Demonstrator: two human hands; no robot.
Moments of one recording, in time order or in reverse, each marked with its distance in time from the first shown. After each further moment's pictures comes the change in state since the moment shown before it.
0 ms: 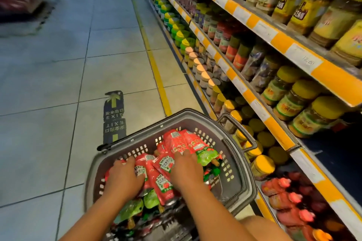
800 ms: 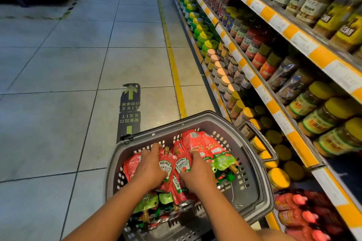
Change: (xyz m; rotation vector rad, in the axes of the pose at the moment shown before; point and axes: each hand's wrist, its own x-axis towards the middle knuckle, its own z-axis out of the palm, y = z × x) left_hand 0.014 0.003 0.010 -0.356 -0.049 0.057; right_hand -0.004 -0.013 0.019 0.280 -0.008 0.091
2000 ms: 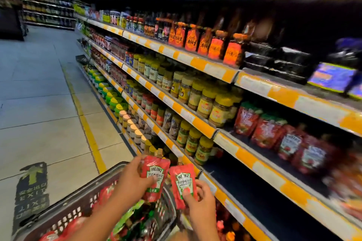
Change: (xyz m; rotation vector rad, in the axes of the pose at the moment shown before) left_hand -0.151 0.226 -0.046 -0.575 -0.135 0.576; right_hand -0.180 0.109 -0.171 1.005 0.742 0.076
